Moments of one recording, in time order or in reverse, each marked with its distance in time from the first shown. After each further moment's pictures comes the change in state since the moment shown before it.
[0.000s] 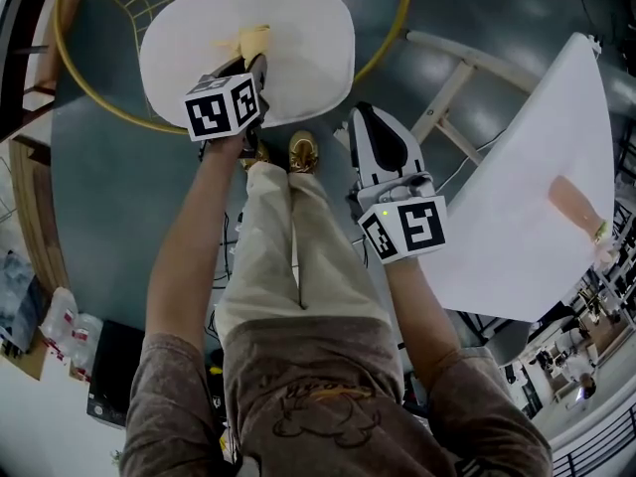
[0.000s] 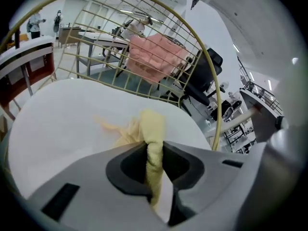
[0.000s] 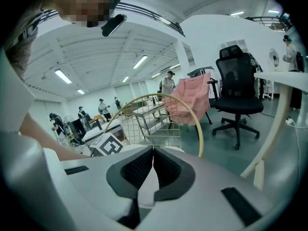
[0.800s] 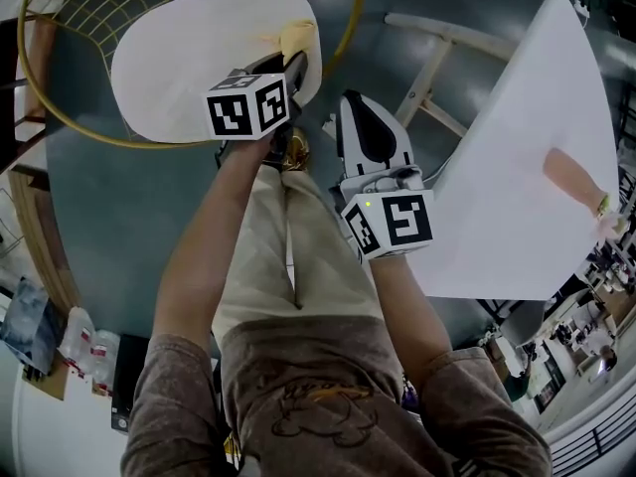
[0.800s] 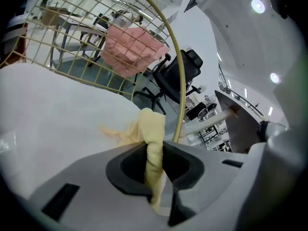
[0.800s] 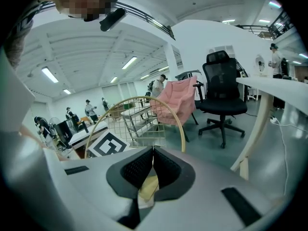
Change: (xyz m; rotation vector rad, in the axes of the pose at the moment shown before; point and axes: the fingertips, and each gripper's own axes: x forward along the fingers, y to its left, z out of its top) left arm 0.030 -0.128 -0.008 0.009 0.037 -0.285; right arm -0.014 -0.027 0.002 0.038 -0.018 -0.146
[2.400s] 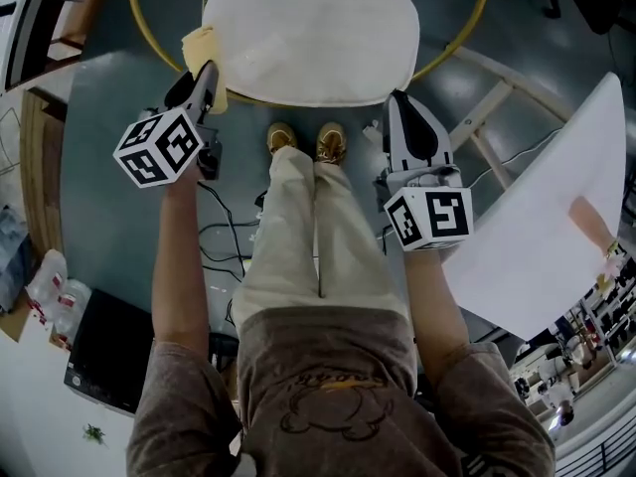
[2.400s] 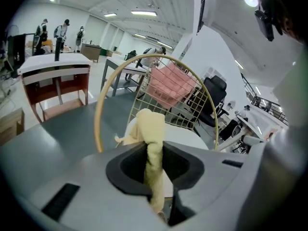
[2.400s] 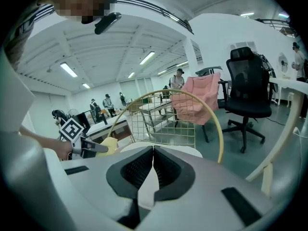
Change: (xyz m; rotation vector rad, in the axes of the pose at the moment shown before) left arm -0.272 0.177 0.009 -0.061 -0.311 0.349; right arm 0.025 0.085 -0.009 -0.108 0.055 0.183
